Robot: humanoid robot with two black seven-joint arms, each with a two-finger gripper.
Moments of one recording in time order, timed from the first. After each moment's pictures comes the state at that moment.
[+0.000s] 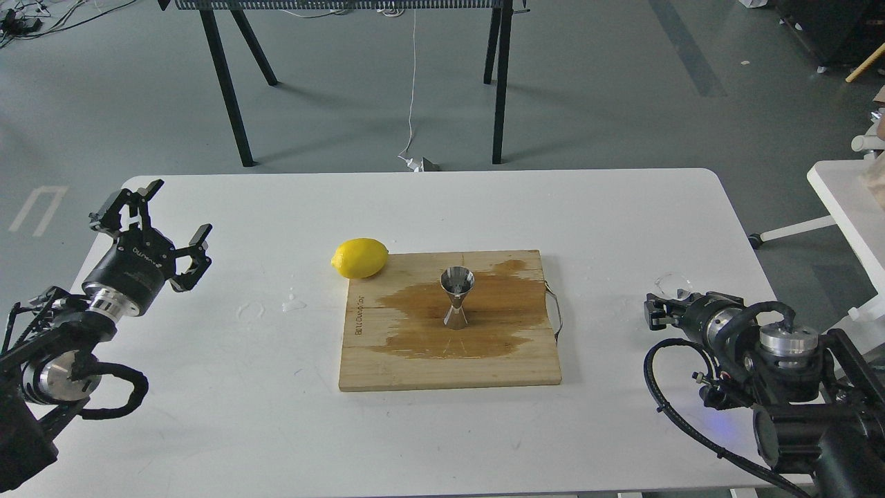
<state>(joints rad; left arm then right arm) -0.44 0.54 -0.68 -0.75 0.05 -0.49 -0.49 0.27 -0.12 1.52 0.98 0.19 -0.47 -0.23</state>
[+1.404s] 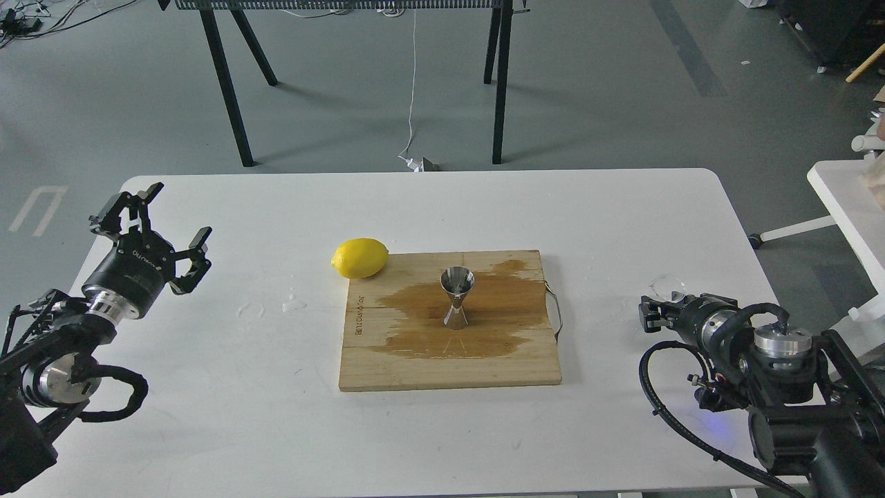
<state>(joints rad) -0.43 0.54 -0.68 -0.75 0.05 -0.49 -0.49 0.27 -0.11 1.51 0.98 0.19 -0.47 -0.23</state>
